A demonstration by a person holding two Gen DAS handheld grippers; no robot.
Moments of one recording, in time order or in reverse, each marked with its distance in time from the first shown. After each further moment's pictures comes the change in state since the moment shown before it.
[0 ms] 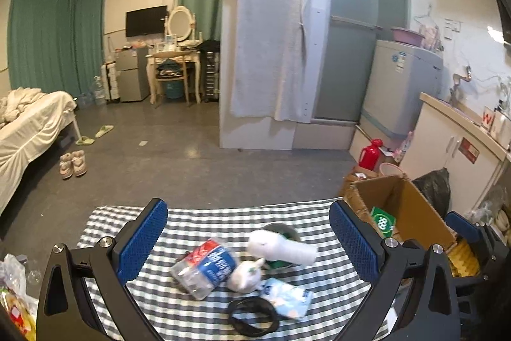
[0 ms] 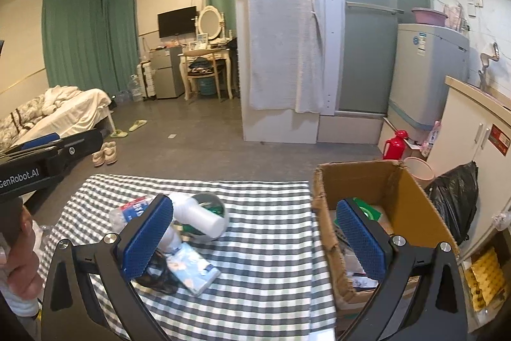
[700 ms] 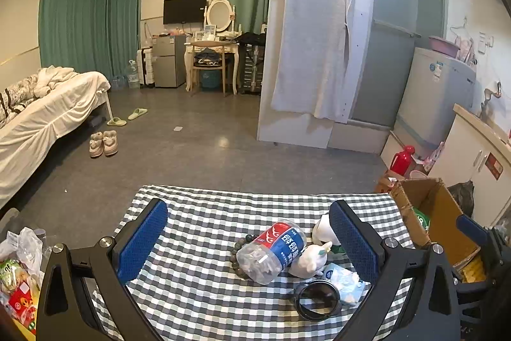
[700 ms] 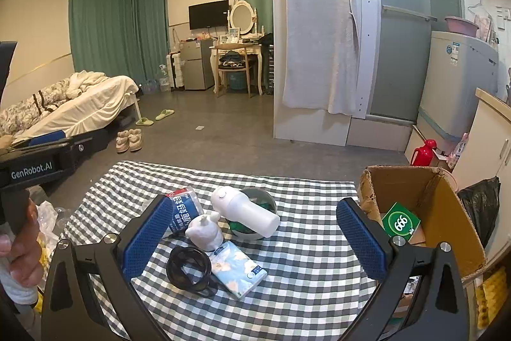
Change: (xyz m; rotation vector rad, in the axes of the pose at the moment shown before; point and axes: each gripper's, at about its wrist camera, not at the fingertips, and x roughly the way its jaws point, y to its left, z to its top) left arm -0.007 0.071 -0.020 -0.074 0.024 0.123; right arm 0.019 0.051 -0.011 -0.071 0.016 0.103
